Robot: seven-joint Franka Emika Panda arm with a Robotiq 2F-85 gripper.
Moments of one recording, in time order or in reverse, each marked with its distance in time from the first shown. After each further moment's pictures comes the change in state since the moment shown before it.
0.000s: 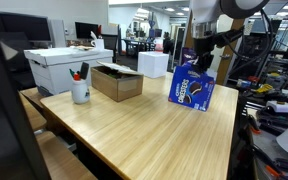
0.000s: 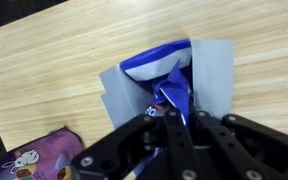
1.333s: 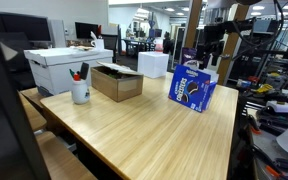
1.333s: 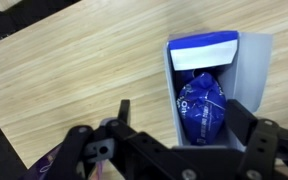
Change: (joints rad) arm -0.057 -0.167 -0.073 -0.055 0.089 -0.001 -0.074
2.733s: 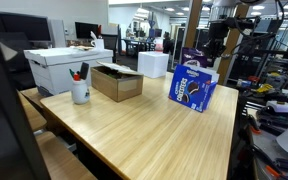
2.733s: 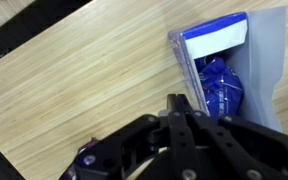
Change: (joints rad) arm -0.082 -0.036 -0.073 -0.009 0.106 -0.001 -0.081
